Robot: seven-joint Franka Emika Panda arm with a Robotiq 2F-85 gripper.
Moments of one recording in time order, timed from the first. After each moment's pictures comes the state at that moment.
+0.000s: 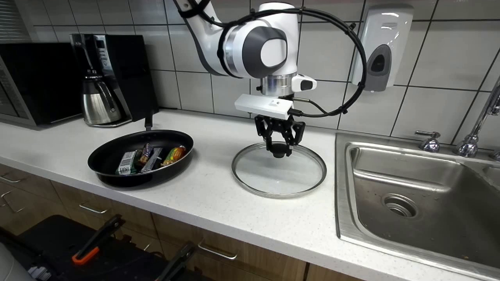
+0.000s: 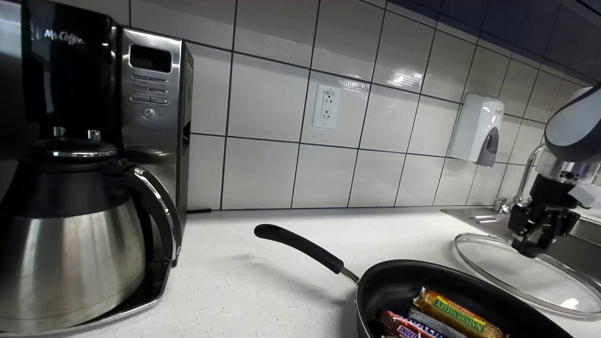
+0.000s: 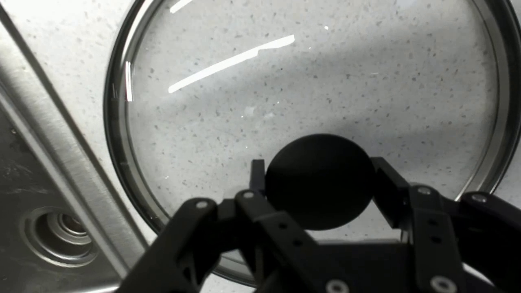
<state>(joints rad) -0.21 0.28 -0.18 -2.27 0.04 2.66 -0.21</state>
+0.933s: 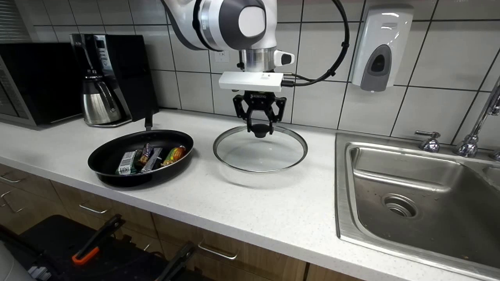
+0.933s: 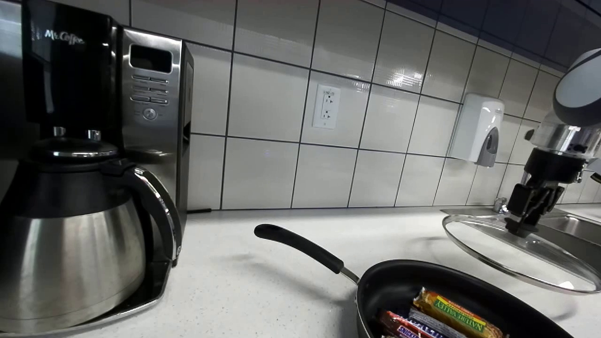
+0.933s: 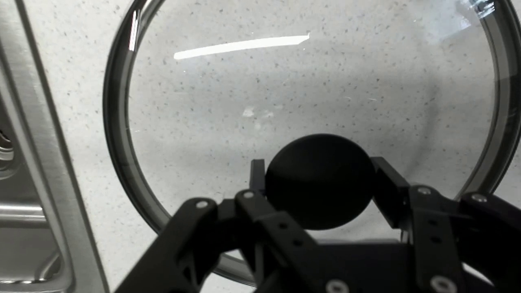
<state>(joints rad) -0.19 0.12 -0.11 -2.33 0.03 2.58 -0.44</state>
